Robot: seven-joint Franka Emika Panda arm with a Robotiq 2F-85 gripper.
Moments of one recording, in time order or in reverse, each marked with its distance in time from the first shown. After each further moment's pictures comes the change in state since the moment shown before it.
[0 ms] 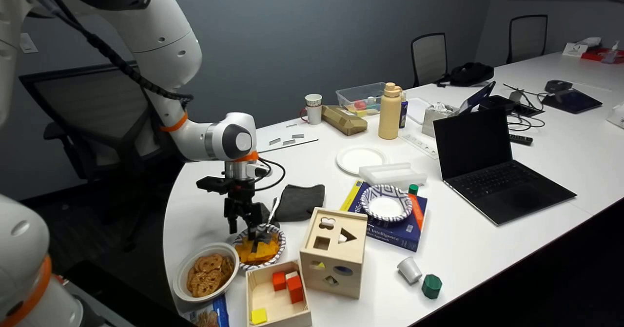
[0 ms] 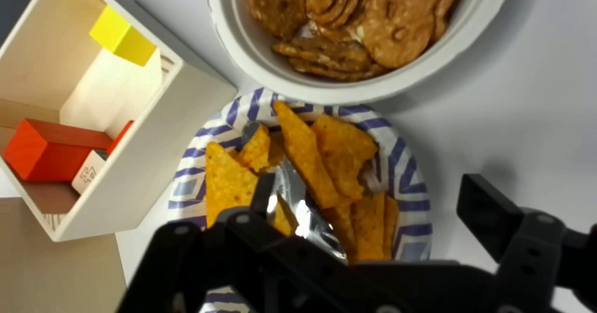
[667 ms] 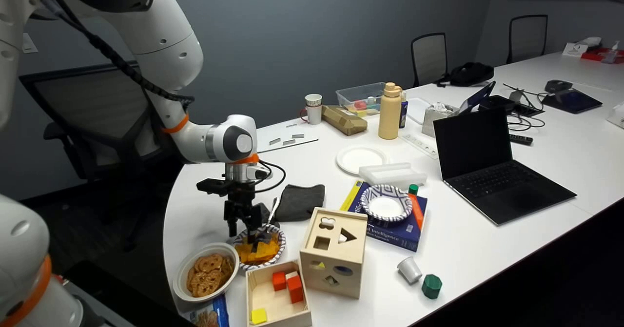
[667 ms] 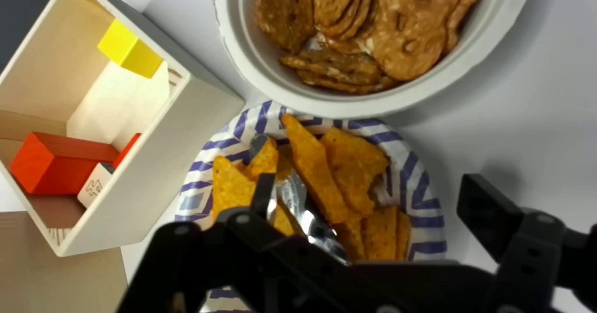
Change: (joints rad) arm 0.000 0.011 -0.004 0.001 0.000 -0.014 0.003
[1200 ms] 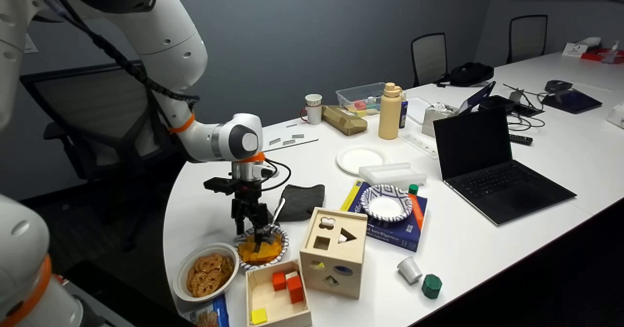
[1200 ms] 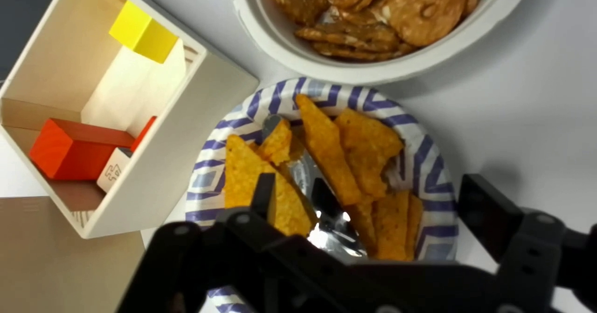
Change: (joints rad) arm 0.000 0.010 -0.029 0.026 -0.002 0.000 0.014
